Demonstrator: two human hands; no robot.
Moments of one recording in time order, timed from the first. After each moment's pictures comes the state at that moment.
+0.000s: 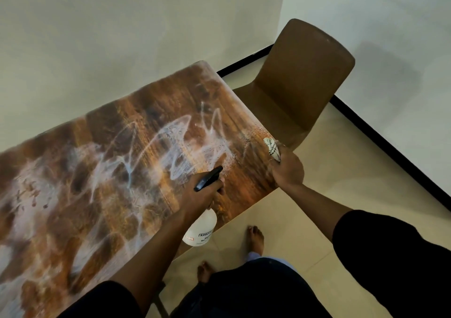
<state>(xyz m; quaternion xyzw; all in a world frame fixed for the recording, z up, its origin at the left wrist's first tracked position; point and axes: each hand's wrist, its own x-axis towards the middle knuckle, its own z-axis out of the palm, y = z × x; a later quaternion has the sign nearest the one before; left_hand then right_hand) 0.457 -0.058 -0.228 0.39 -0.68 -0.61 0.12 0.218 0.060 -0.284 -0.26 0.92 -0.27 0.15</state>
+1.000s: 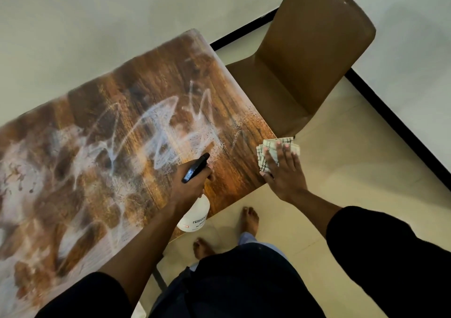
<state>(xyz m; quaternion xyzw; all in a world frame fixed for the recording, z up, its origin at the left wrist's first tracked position) 0.406 -0.052 -0.253 0.45 -0.64 -0.60 0.15 0.160 0.114 -0.388 -0.50 0.85 0.01 0.17</state>
